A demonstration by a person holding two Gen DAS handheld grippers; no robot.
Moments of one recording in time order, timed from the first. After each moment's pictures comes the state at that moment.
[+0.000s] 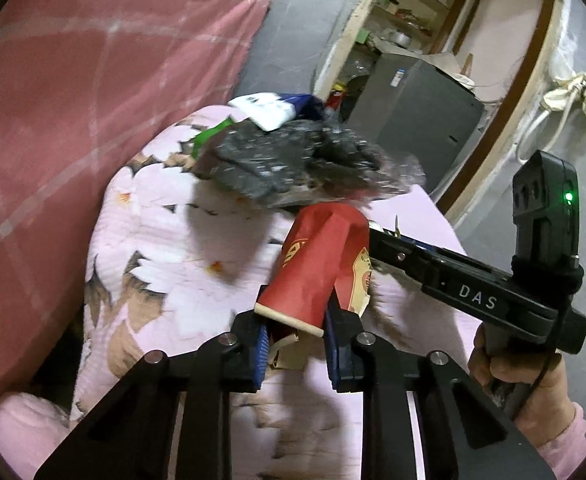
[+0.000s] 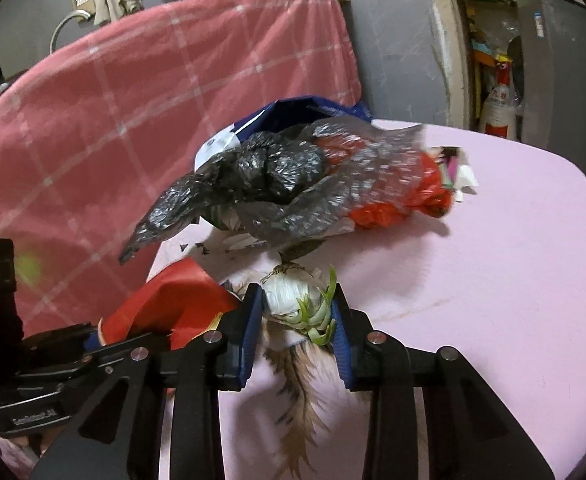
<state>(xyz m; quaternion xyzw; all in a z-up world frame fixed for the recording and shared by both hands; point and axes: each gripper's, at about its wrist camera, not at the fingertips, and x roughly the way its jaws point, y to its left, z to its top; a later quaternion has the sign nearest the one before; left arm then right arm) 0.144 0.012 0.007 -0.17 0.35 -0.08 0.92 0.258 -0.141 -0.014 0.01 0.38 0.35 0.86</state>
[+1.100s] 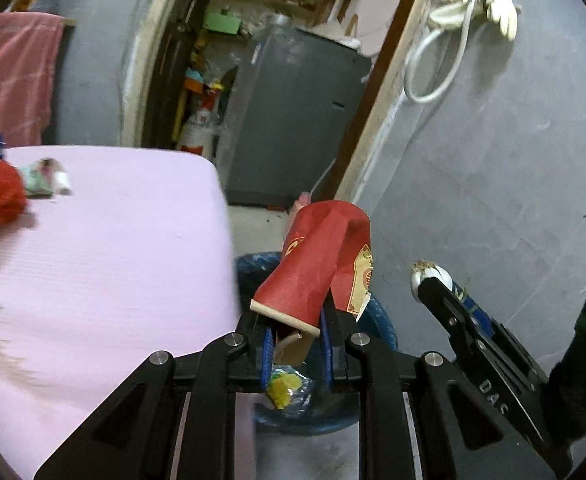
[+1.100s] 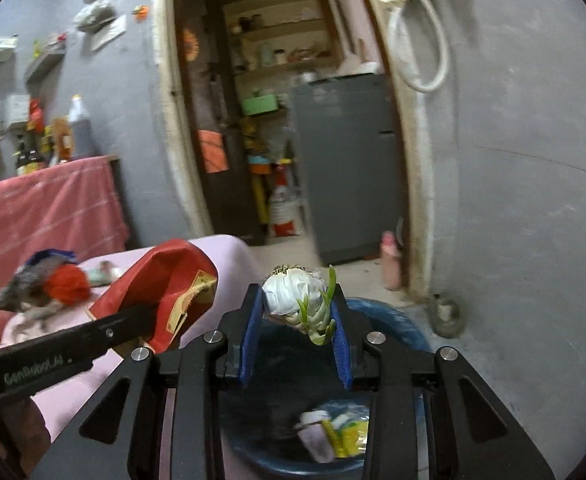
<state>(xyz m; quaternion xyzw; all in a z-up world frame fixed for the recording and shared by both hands) 0.244 -0.278 -0.005 -0.10 0.32 -0.23 0.92 0.198 -0.440 -0.013 0.09 0.19 0.01 0.98</state>
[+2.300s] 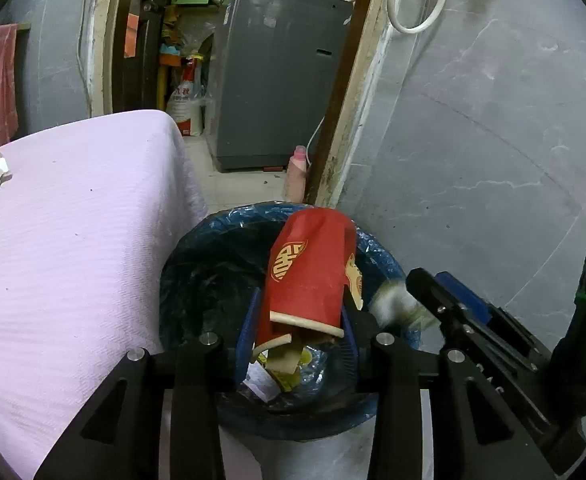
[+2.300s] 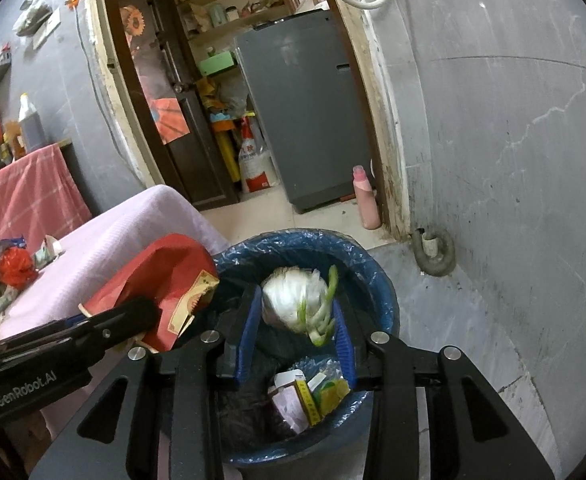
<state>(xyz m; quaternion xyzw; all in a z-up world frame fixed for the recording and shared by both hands) 0.271 -0.334 -0.064 -0.02 0.36 -0.23 0.90 0.218 -0.491 -0.073 0.14 0.27 -0.01 0.95</state>
